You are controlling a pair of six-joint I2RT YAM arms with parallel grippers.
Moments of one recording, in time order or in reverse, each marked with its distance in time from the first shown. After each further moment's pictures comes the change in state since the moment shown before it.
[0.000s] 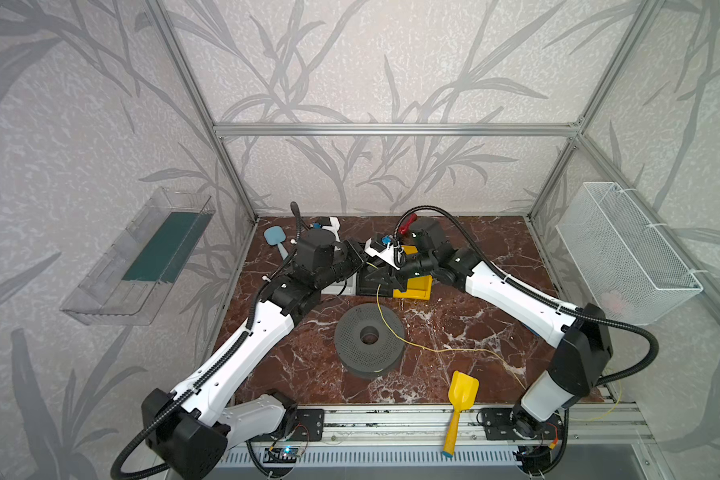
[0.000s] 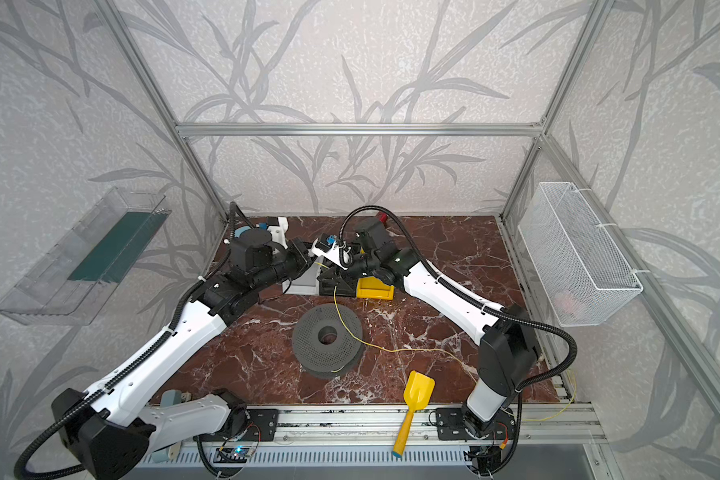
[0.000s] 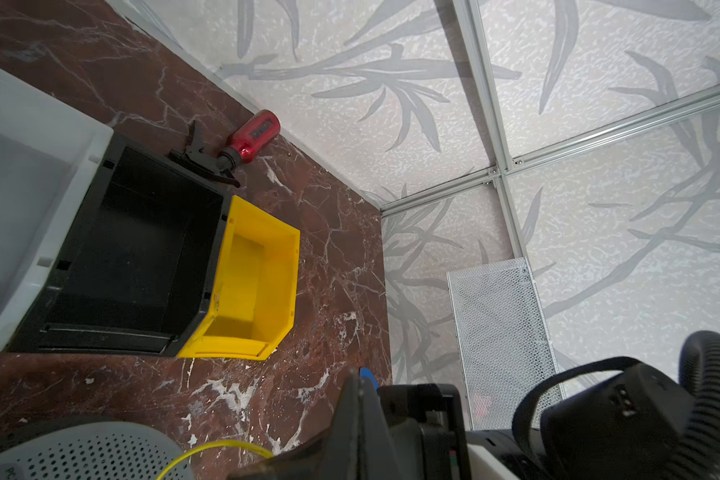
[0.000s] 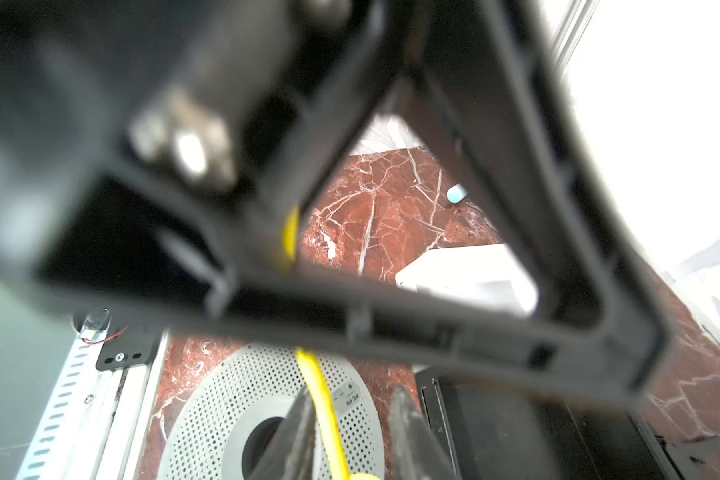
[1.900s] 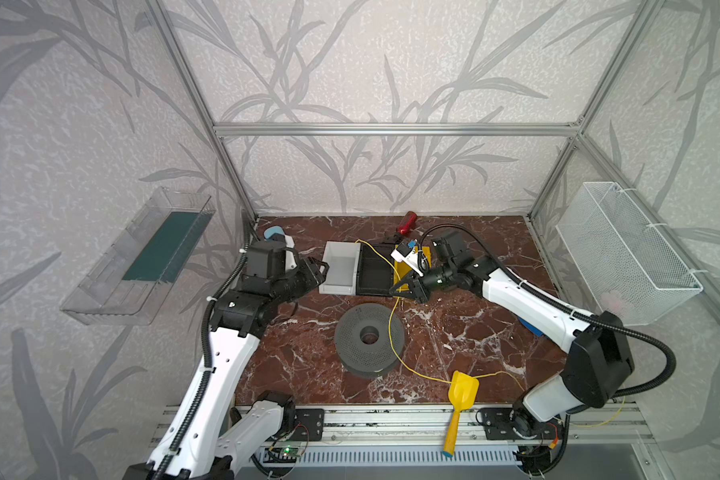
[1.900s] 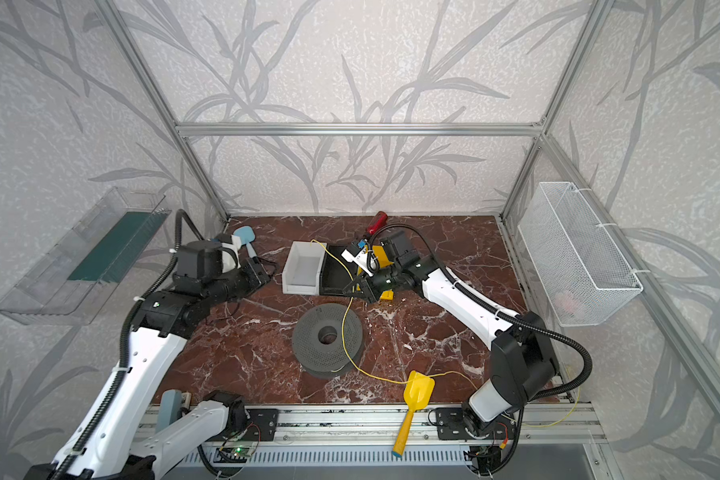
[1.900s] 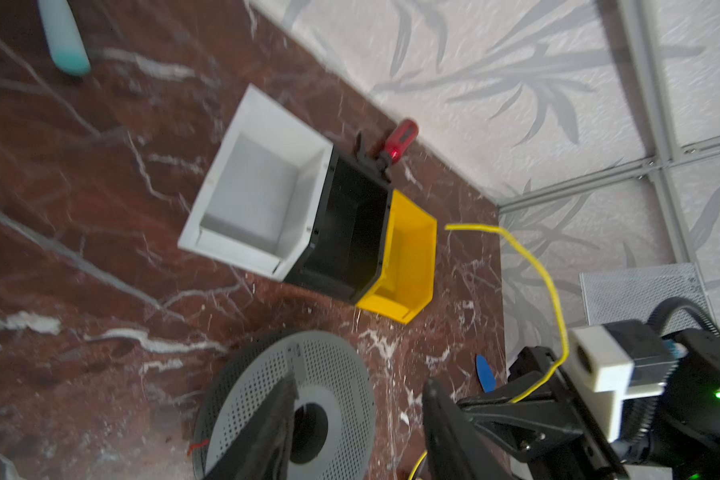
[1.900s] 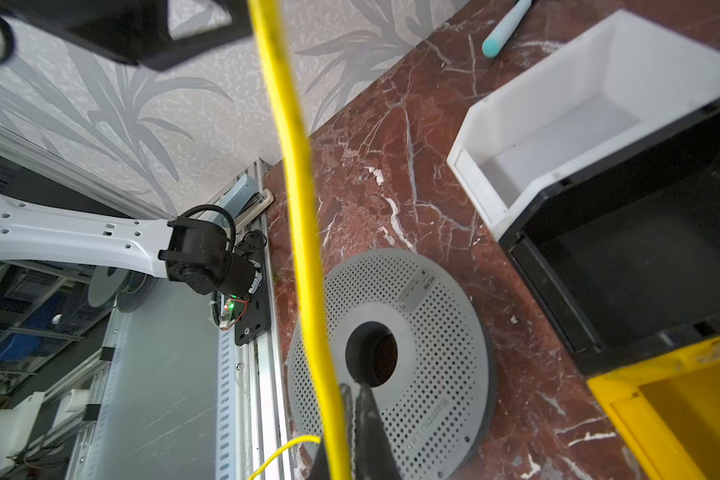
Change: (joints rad) left arm 0.321 -0.200 -0.042 -0.518 0.122 0.312; right arm -0.130 -0.104 -0.222 -0.105 -0.200 0.306
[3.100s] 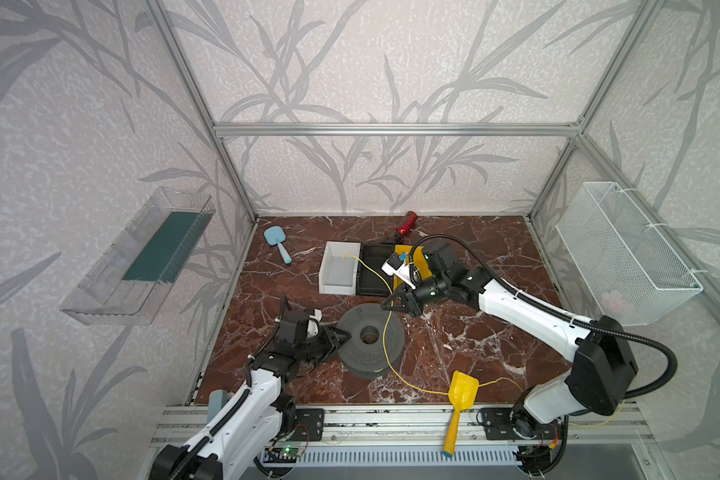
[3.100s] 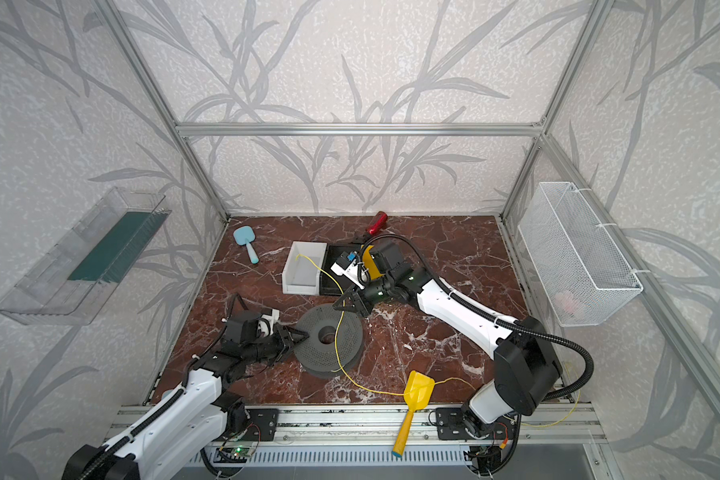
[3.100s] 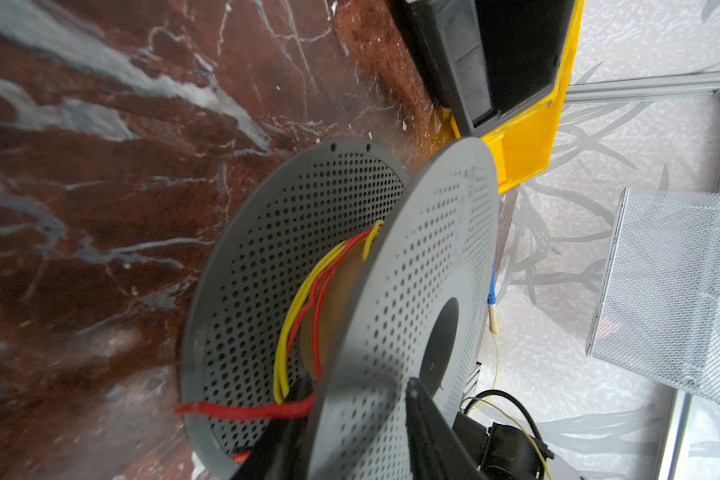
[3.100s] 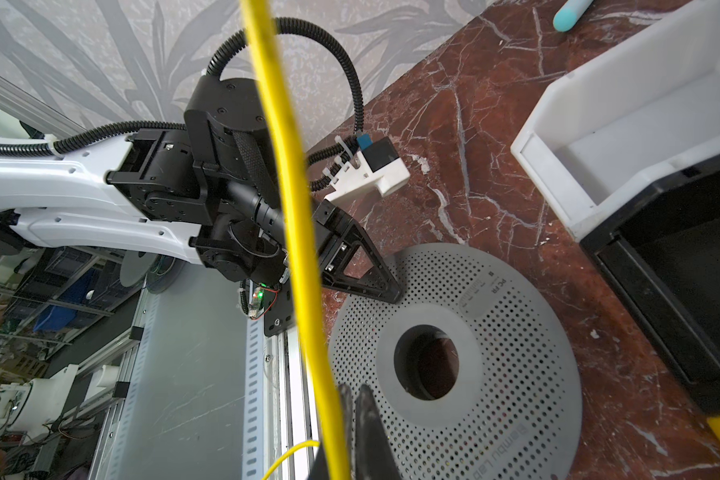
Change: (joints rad) left arm -0.064 -0.151 -0.863 0.629 0.294 -0.282; right arm 0.101 -0.031 -0.059 0.087 -0.004 0.053
